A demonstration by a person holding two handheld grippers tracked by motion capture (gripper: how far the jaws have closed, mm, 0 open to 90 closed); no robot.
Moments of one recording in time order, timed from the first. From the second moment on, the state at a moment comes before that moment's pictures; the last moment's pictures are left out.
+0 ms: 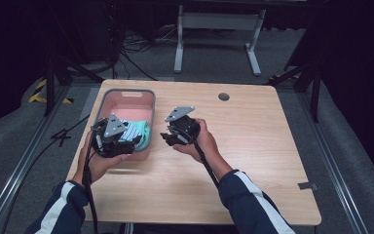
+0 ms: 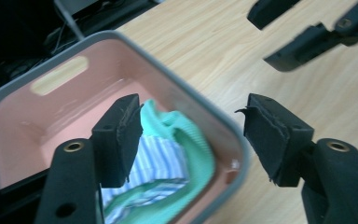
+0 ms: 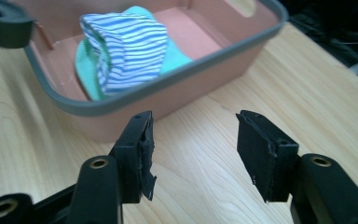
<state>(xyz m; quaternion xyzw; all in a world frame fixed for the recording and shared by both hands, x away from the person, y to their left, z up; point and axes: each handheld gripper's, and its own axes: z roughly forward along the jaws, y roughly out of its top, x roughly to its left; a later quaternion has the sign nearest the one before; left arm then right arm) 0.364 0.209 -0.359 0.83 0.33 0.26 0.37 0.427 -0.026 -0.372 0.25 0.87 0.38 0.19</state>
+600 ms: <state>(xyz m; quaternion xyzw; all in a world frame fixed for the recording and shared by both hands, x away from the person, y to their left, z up) 0.339 0.161 -0.383 0.86 0.28 0.23 0.36 0.393 -0.103 -0.386 0.24 0.88 0.34 0.22</state>
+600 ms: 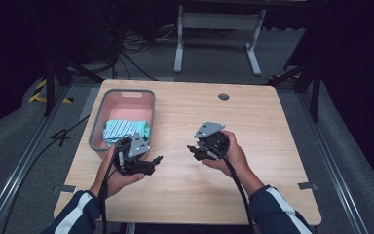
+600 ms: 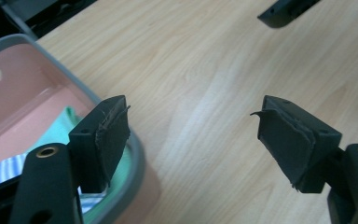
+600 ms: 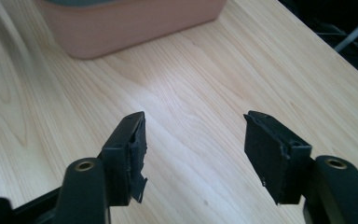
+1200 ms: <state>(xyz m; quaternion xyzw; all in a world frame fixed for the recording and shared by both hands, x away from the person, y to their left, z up) 0.324 0.137 -0.413 0.89 0.21 0.20 0.35 0.371 -0.177 -0.403 0.29 0.87 0.34 0.23</state>
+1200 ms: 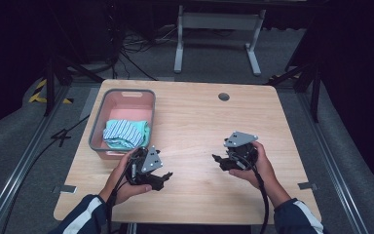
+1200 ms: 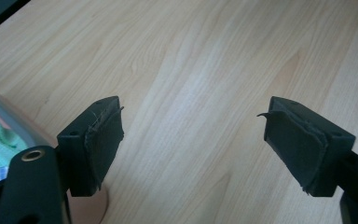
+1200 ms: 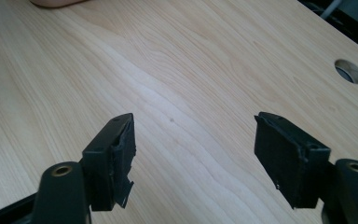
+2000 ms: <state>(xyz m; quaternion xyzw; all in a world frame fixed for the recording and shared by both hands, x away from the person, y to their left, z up) 0.322 0.146 -0.455 0.91 0.20 0.16 0.33 0.340 -0.253 -0.456 0.32 0.86 0.34 0.22</state>
